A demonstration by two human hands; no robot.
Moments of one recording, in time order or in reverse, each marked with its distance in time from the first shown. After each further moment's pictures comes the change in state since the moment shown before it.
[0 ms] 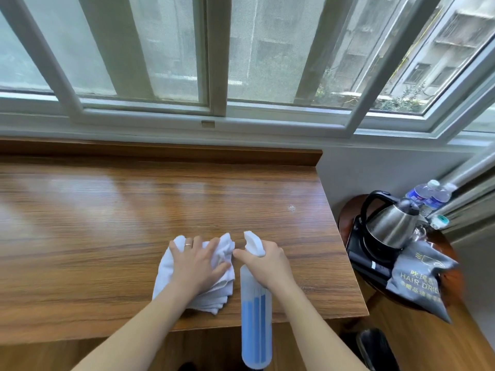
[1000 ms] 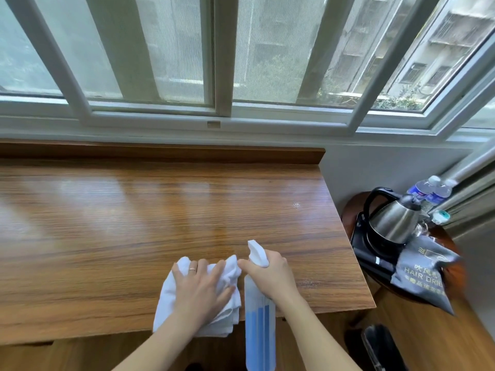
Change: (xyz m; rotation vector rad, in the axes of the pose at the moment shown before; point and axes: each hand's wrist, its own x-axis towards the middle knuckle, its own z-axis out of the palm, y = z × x) left_hand -0.062 -0.008 0.007 -0.051 0.057 0.092; right_hand -0.021 0.010 0.026 0.016 0.013 0.003
